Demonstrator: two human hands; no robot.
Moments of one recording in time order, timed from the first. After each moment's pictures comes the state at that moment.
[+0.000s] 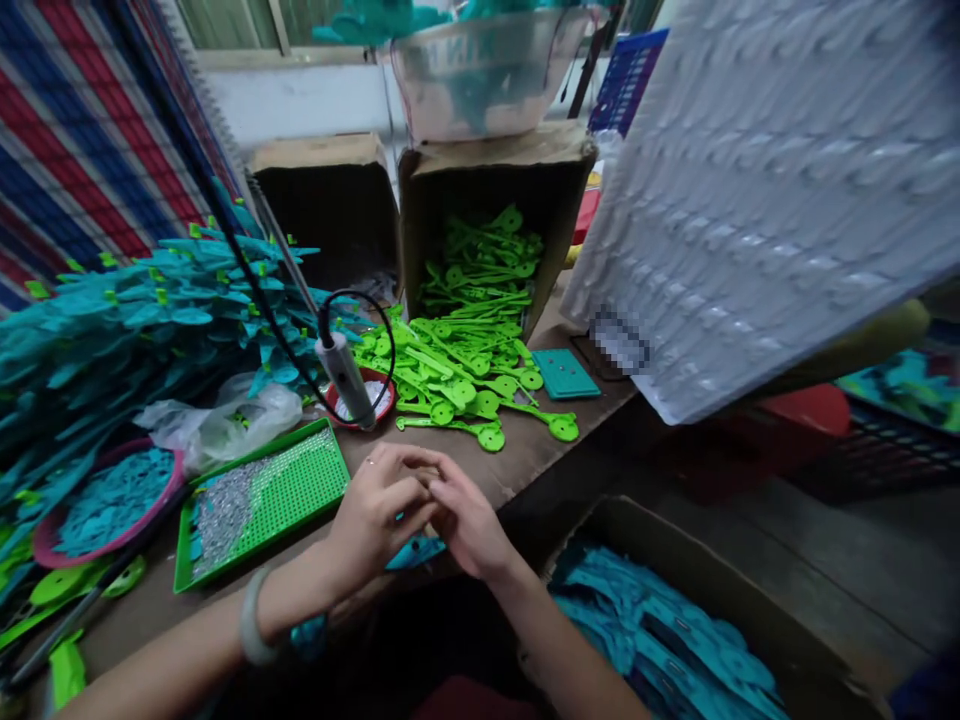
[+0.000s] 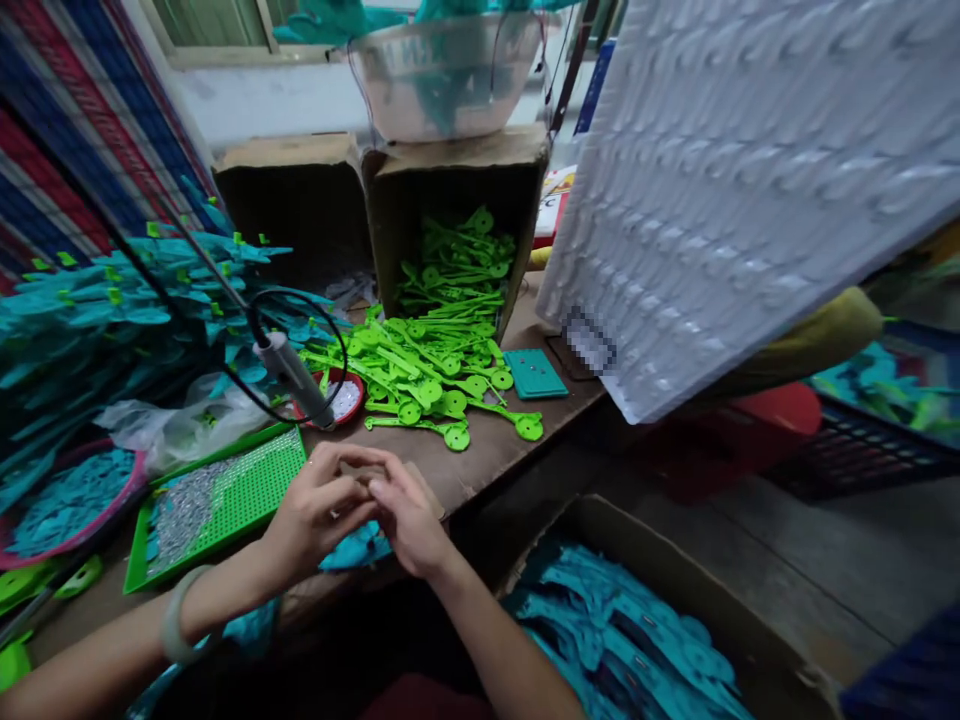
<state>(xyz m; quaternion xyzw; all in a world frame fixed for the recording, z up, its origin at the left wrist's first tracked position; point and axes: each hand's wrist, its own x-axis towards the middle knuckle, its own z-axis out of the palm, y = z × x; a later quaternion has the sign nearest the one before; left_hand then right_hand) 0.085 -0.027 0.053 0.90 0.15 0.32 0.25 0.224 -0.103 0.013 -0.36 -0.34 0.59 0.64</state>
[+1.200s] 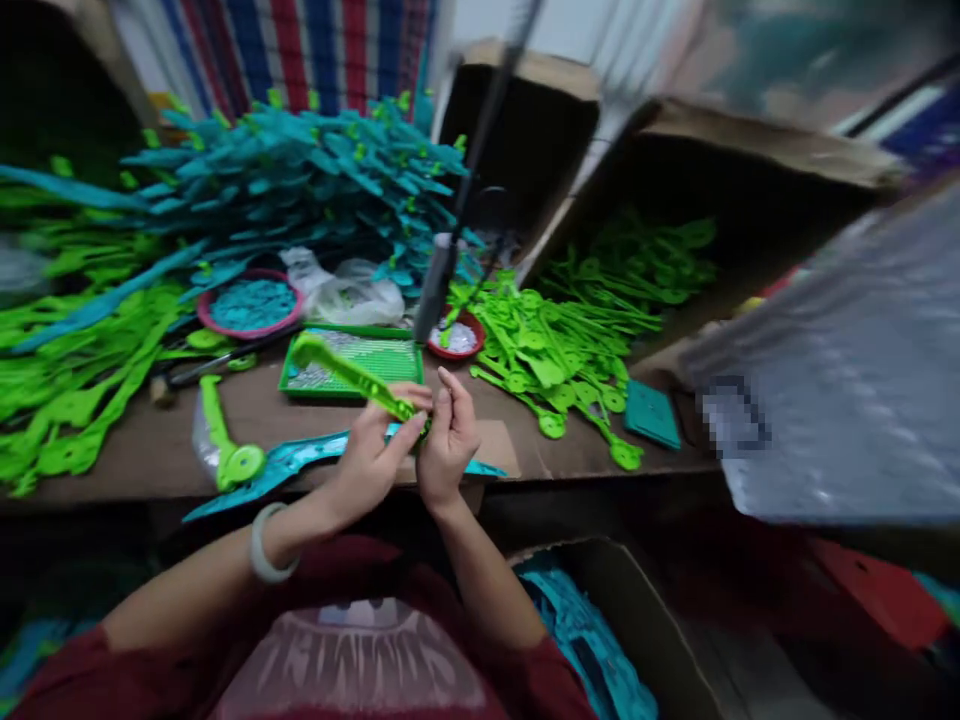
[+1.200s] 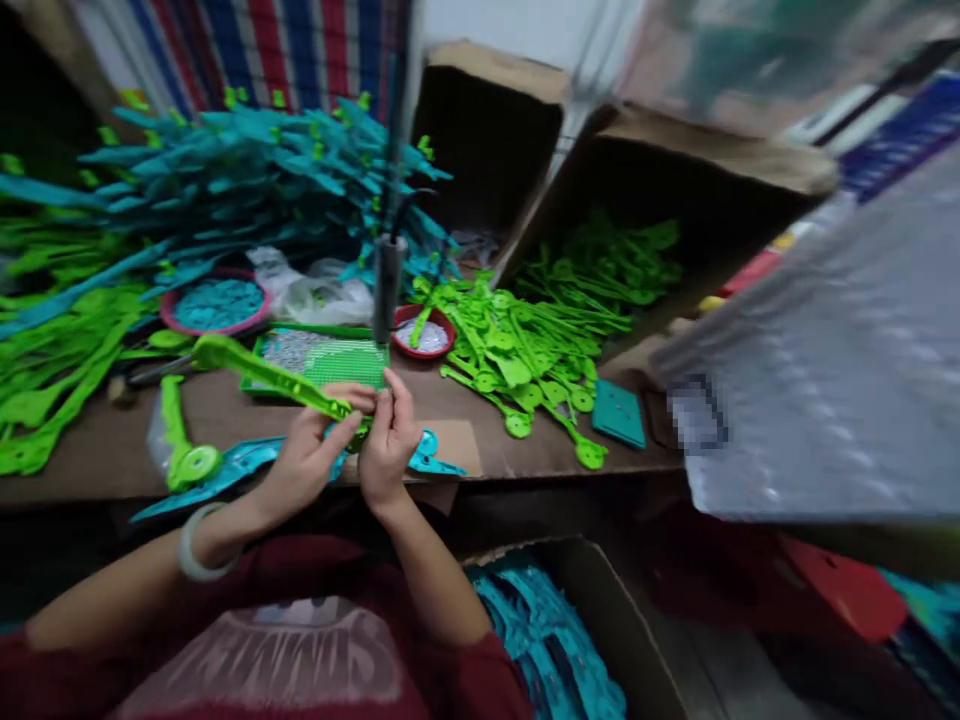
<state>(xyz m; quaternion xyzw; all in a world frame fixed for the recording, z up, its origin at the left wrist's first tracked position) 0.000 -0.096 0.047 0.63 0.39 0.54 0.39 0.106 -0.093 0.012 -0.54 -0.46 0.24 0.66</state>
